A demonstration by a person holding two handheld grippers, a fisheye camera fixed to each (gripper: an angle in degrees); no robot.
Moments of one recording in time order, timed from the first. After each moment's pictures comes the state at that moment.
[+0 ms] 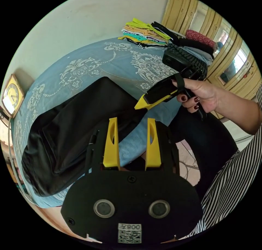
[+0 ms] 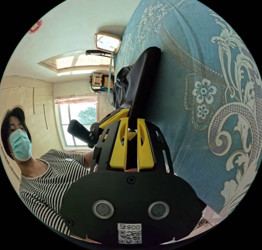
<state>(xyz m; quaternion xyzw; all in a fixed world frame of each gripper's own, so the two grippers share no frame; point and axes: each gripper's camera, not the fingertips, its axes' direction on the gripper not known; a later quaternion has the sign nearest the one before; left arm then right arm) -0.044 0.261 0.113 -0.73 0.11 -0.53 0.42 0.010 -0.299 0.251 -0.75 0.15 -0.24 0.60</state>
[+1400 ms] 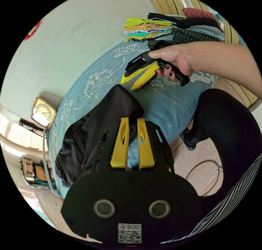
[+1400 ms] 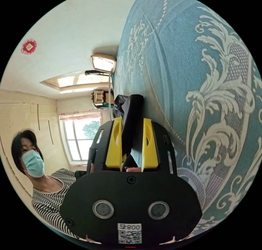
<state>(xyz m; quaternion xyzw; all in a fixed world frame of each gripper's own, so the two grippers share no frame) -0.318 0.133 0.290 -0.83 0.06 -0.32 0.46 0.027 -0.463 0.246 -0.71 0.14 -0.21 0.66</state>
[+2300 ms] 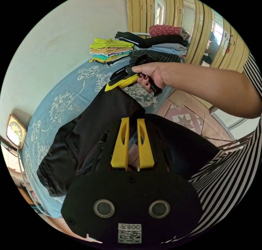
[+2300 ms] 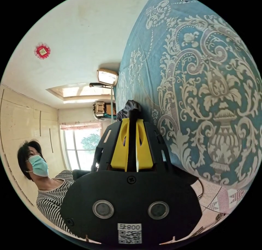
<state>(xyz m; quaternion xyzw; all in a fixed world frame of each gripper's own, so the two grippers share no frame) -0.255 0.160 0.246 -0.72 0.15 -0.45 0.52 -0.054 -0.571 0.186 -0.66 0.14 -0.21 0.71</state>
